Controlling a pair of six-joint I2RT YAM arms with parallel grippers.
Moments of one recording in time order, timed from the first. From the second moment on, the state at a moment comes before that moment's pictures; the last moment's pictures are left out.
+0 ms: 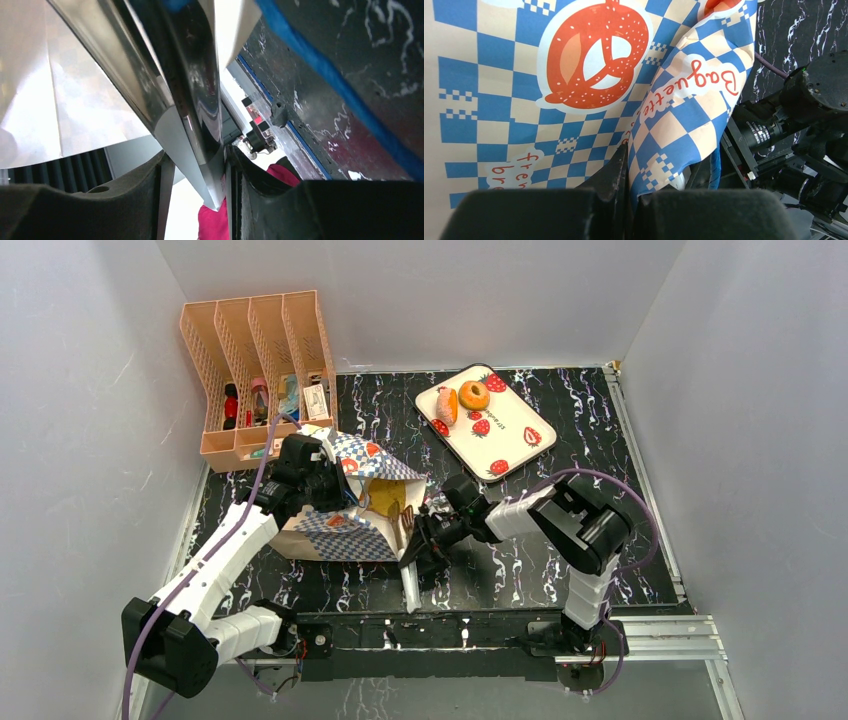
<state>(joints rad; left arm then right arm) -0.39 1.11 0.92 -0.67 0.19 -0.50 0.73 1.83 0.74 0.32 -1.11 1.32</state>
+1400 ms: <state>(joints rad) -0.39 1.17 0.96 -0.72 -0.02 -0.64 0.72 1.38 0.54 0.51 -1.03 1.66</state>
